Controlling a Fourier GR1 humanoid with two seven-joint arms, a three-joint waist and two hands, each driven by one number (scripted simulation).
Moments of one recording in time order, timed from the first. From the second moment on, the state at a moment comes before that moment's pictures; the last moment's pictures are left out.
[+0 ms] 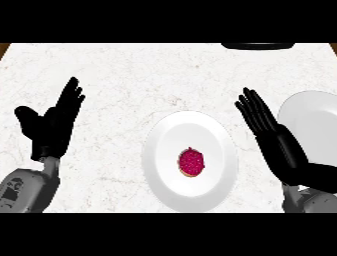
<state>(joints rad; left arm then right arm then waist) -0.24 0.34 -0.20 -1.48 0.26 0.32 0.17 -0.15 -0.34 0.34 -1.64 -0.39 -0.05 -0.17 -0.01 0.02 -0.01</state>
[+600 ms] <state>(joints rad) -0.11 0.28 -0.27 -1.40 0.30 0.23 0.19 -0.56 -0.42 0.24 -1.33 -0.22 0.04 -0.24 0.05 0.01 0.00</state>
